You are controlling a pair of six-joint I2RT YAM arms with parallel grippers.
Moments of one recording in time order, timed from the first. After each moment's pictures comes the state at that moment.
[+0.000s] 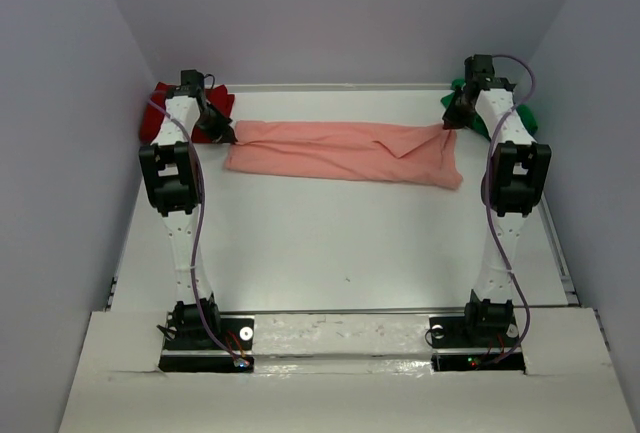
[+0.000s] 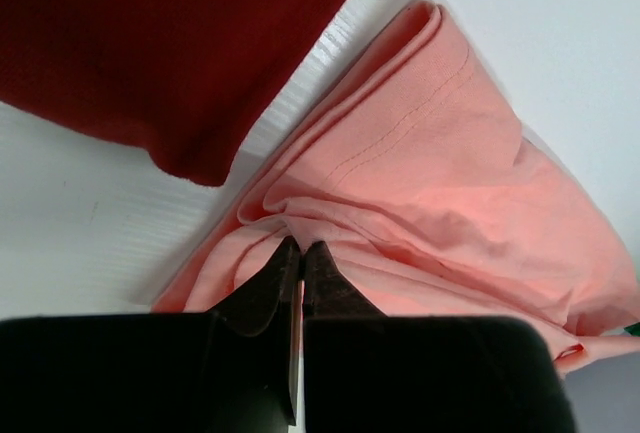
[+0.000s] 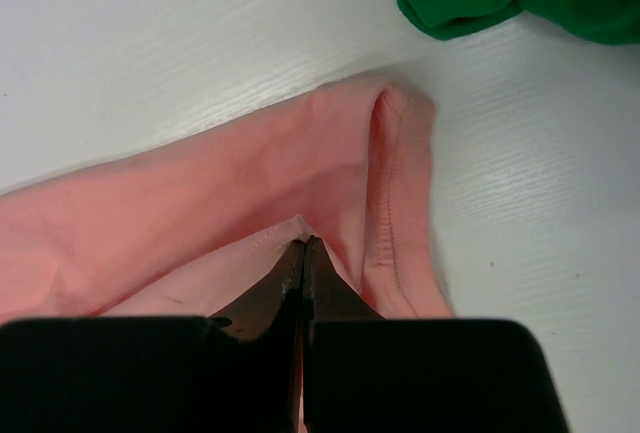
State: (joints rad) left arm 0.10 2.41 2.16 -0.93 0.25 -0.69; right arm -0.06 2.31 2.15 -0.86 0.02 0.42
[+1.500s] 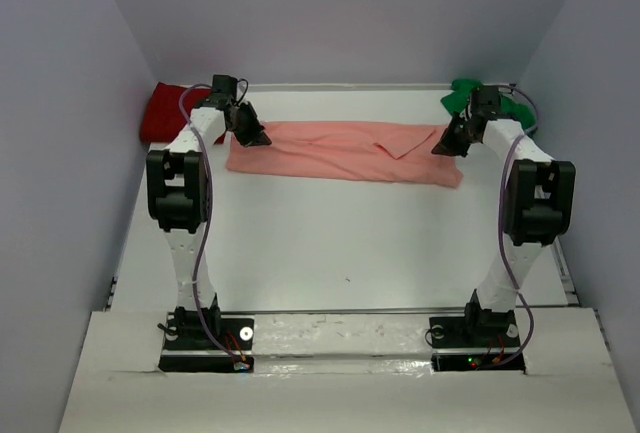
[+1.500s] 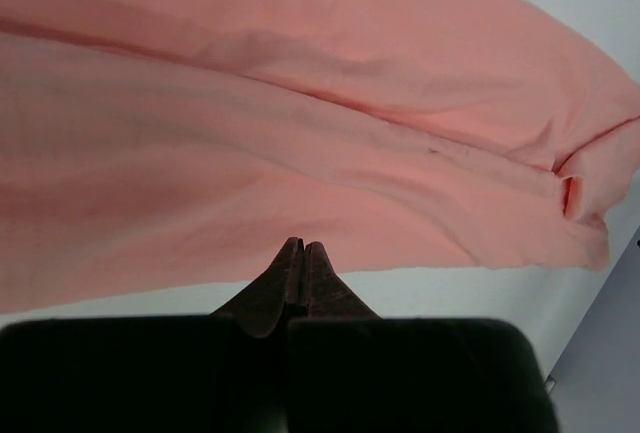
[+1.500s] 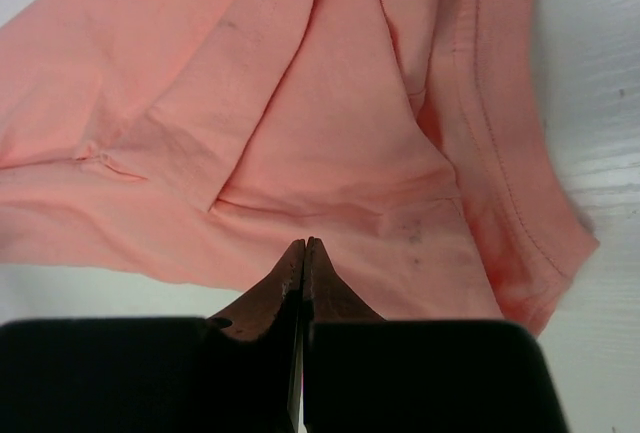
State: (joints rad) left arm -0.07 2.08 1.73 -0.61 0.35 -0.59; right arm -0.07 1.92 1.50 -0.55 -0.28 0.47
